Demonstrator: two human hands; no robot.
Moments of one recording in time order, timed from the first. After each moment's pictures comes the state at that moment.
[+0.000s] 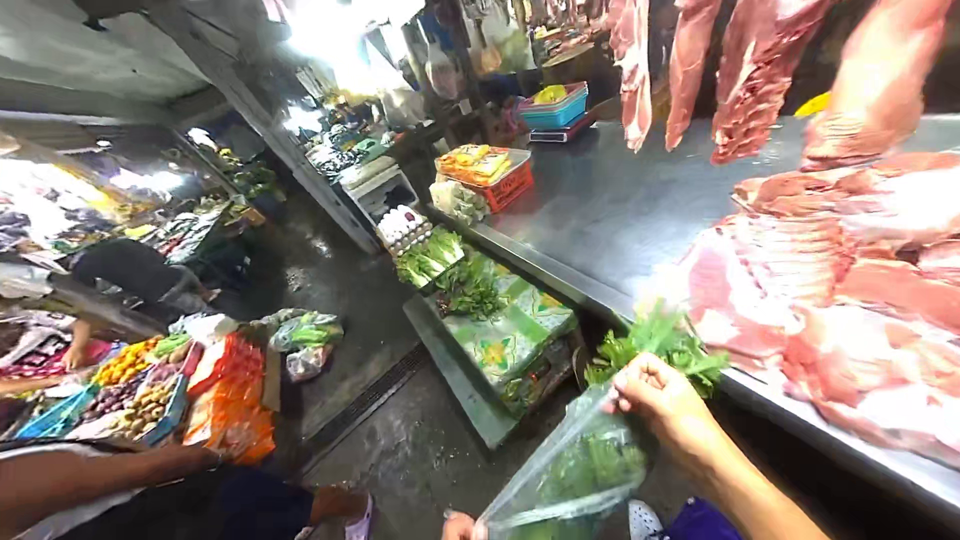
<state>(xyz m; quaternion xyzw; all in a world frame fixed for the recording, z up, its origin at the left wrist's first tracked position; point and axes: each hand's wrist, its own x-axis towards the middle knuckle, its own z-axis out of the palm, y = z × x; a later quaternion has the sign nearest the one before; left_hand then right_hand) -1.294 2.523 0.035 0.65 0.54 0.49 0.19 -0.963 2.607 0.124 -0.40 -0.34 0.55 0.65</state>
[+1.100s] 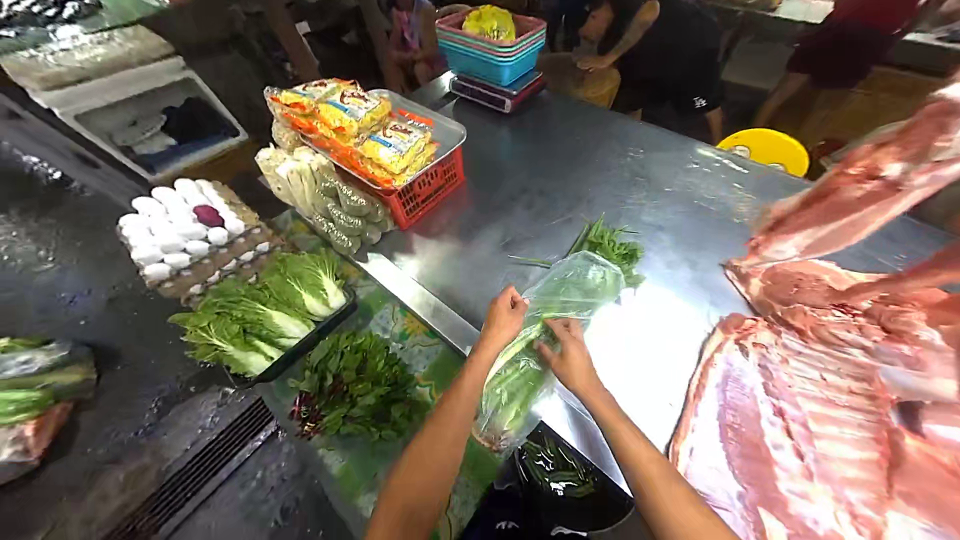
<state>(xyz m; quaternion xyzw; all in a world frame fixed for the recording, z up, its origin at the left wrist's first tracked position) -0.990 3.293 0.014 0.72 0.45 0.16 0.51 -0.862 3.159 -0.030 -0.77 -0.52 0.23 0.31</state>
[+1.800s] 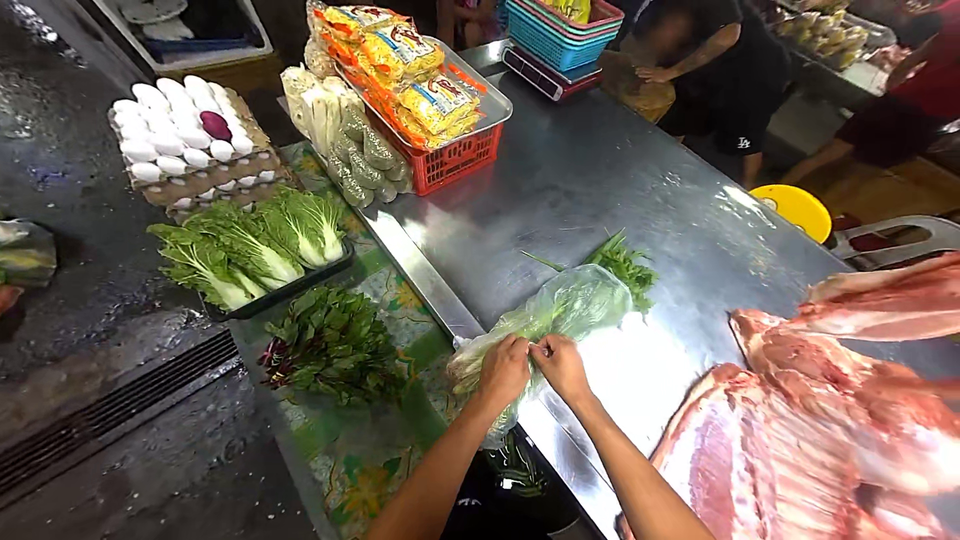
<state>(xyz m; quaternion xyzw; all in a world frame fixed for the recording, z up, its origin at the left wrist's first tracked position) -1.004 3.214 -0.041 0.79 0.46 0.12 0.37 -0.853 3.177 -0.040 -0.75 -0.59 0.21 0.21</state>
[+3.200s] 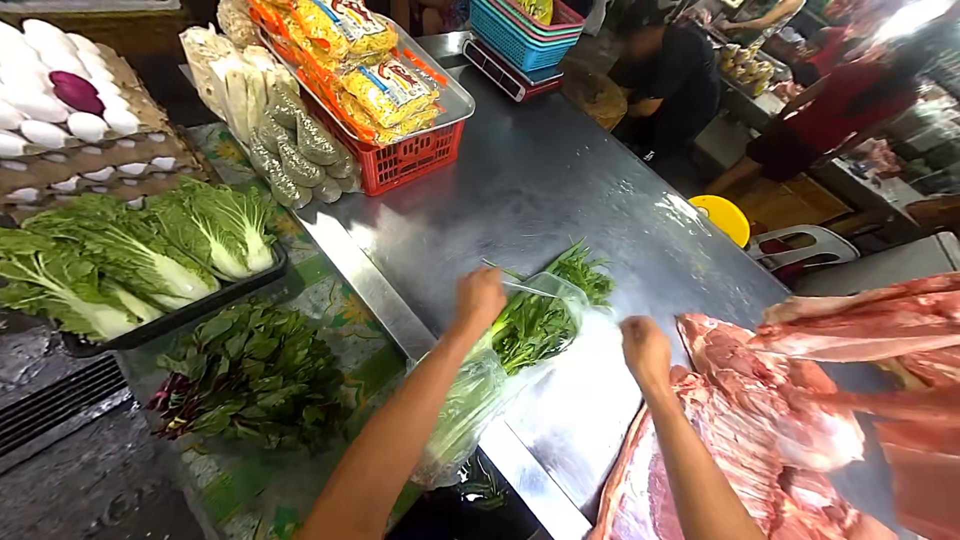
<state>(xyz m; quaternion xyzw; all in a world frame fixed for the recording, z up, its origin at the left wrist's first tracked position) -0.950 3.355 0.002 0.79 0.48 0.15 0.34 -0.687 3.171 0.039 -0.90 -0.41 0.07 0.15</state>
